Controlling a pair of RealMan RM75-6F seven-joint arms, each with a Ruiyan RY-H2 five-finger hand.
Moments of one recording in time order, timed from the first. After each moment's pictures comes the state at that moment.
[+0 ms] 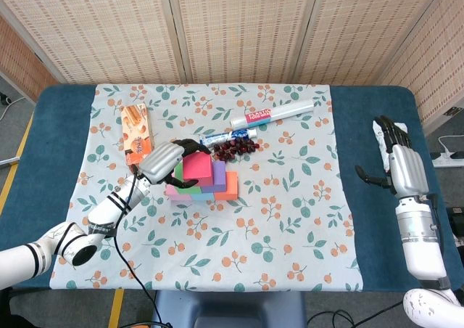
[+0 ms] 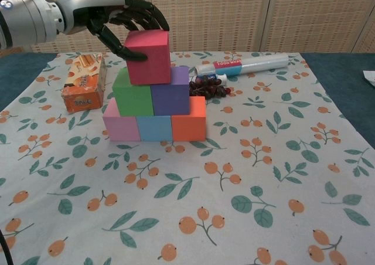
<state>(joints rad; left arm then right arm) -0.94 -1.31 -0.23 -1.46 1.38 0.82 -0.38 0.41 -1.03 0.34 -1.91 -0.97 1.24 -0.03</state>
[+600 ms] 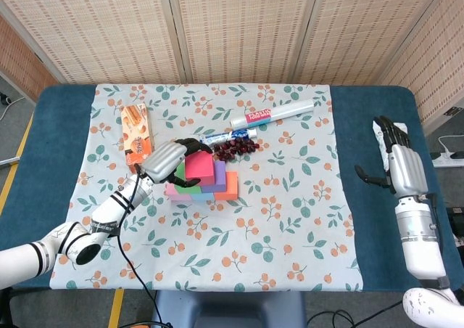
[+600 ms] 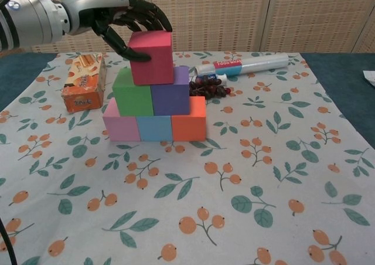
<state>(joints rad) -0.96 -1.32 -0.24 -1.46 1.34 0.80 -0.35 0.42 -1.03 0.34 -1.91 -0.96 1.24 -0.04</state>
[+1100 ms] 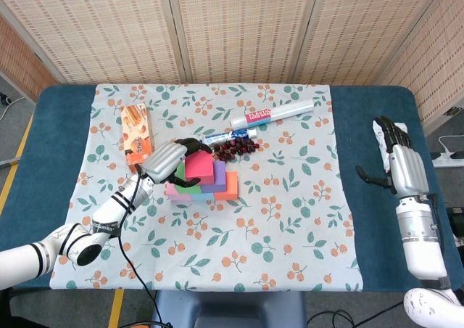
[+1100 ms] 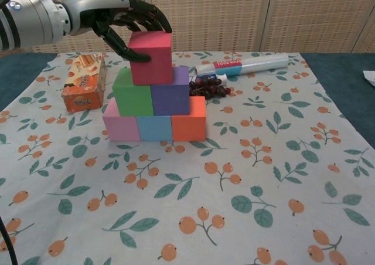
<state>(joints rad) -0.96 -1.32 -0.24 -1.48 1.31 0.80 -0.30 0.41 -1.03 0.34 -1.91 -0.96 1.24 -0.03</state>
